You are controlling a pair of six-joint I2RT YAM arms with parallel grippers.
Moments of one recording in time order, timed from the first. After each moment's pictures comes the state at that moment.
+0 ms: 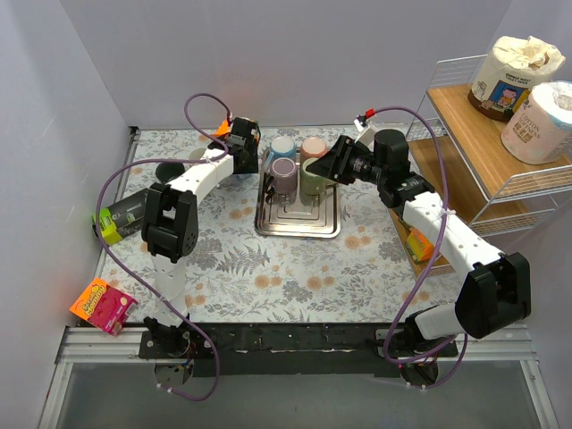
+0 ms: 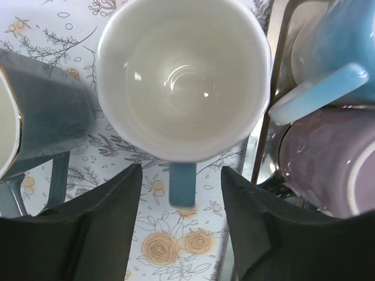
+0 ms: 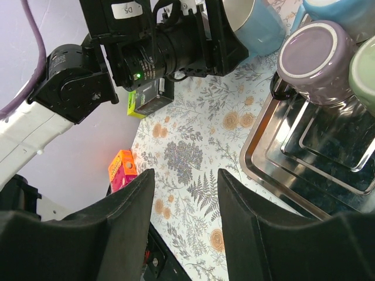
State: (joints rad) left arm -0.37 2.09 1.73 -0.53 -0.34 -0.30; right arm 0.42 1.40 1.15 -0.04 -0.51 0.76
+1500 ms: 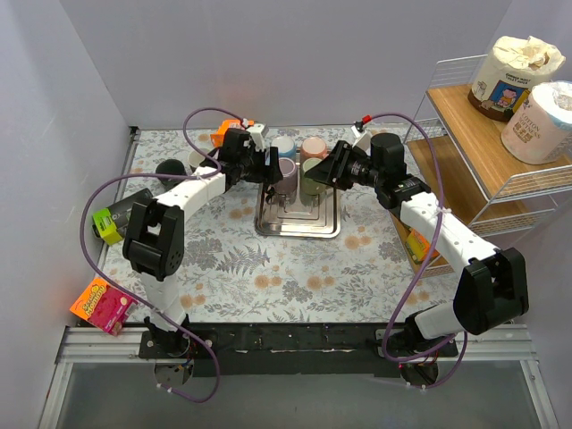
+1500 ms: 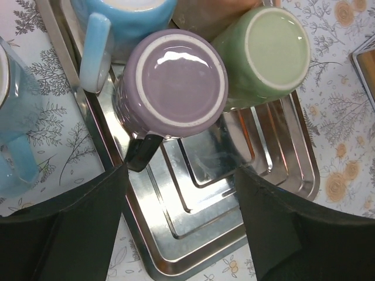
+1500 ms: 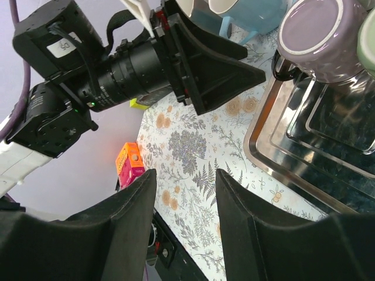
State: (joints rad) left arm -0.39 1.86 1.41 -0.19 0.26 -0.23; right arm 0.42 1.42 1.12 -0.04 -0.53 0.81
